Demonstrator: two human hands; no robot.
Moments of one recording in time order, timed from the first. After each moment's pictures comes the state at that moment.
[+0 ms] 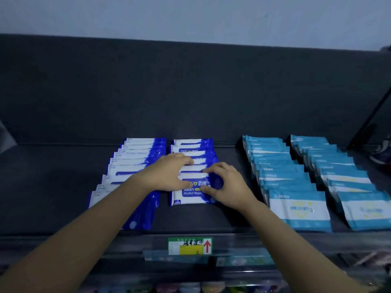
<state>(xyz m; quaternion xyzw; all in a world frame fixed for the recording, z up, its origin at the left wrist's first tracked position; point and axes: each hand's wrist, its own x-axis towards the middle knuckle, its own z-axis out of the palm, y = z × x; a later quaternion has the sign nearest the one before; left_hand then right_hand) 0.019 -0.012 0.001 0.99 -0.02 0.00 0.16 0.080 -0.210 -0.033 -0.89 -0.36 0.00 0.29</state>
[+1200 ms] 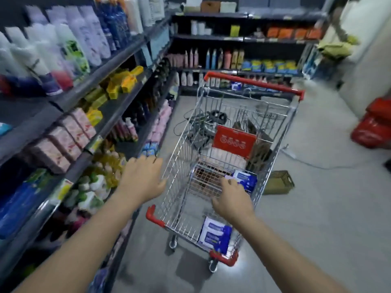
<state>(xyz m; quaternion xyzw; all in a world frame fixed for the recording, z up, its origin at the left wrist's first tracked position) -0.189 -0.577 -0.085 0.82 -0.56 0.08 -0.07 -0.384 -0.679 -0.147 -0.86 0.48 0.02 0.17</state>
